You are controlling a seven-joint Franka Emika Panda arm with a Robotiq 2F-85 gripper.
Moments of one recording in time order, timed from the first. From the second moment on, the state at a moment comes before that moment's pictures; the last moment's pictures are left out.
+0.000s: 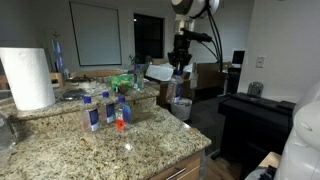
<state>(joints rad) 0.01 -0.30 -0.08 -2.21 0.02 1.99 -0.01</state>
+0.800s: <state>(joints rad) -0.17 -0.17 -0.16 -2.43 -0.04 2.40 0.07</state>
